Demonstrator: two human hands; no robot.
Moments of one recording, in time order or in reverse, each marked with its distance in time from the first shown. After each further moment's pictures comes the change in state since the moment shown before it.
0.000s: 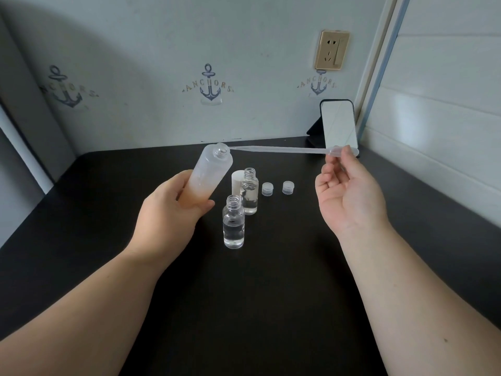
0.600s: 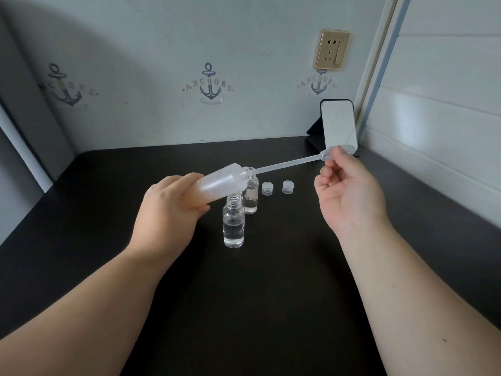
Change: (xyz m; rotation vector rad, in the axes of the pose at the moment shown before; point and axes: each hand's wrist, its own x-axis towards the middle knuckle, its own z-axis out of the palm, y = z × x) left_hand 0.003 -0.013 0.002 0.258 0.040 0.119; right_hand 0.001 0.000 0.000 -0.098 -0.027 -0.047
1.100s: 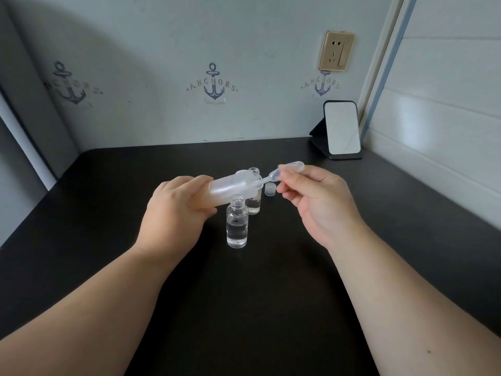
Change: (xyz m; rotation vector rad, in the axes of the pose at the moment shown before) left_hand 0.001 0.004 0.002 0.051 -0.020 0.038; right_hand -0.016 0.028 0.011 -0.461 -0.344 -0.012
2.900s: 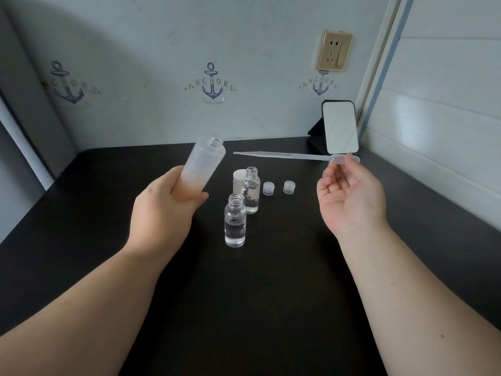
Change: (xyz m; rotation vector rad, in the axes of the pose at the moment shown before) left_hand 0.001 -0.003 -0.004 -0.193 0.092 -0.197; right_hand 0.008 -0.018 -0.027 0.608 0.471 0.097
